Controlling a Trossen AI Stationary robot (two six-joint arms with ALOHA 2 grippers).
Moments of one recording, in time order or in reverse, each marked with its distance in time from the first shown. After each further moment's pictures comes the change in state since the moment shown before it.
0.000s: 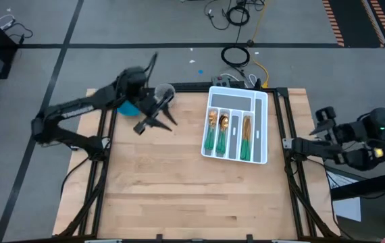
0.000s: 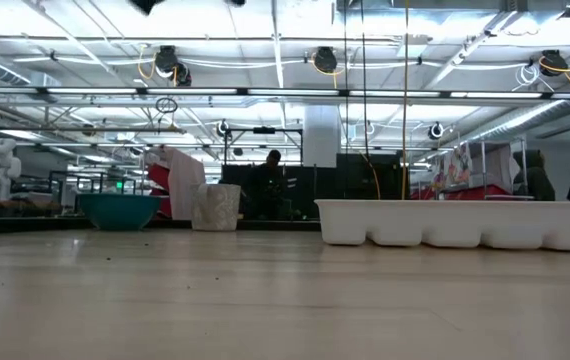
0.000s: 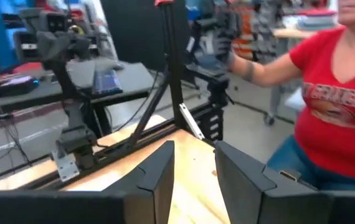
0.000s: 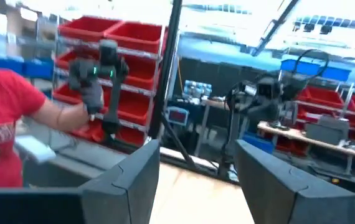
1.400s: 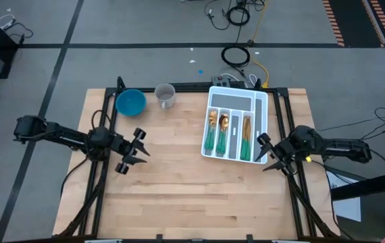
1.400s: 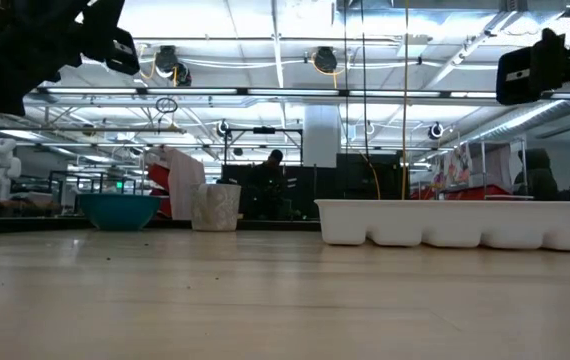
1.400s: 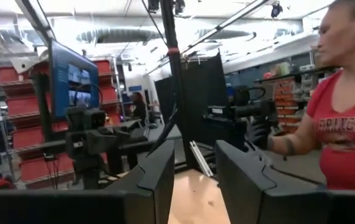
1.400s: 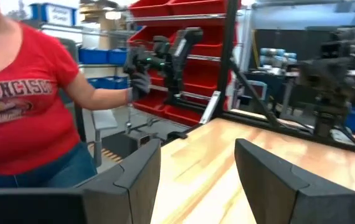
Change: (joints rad) left arm -0.417 -0.341 -1.186 1.435 -0.610 -0.334; right arm 0.128 0.041 -0.867 0.828 -0.193 0.098
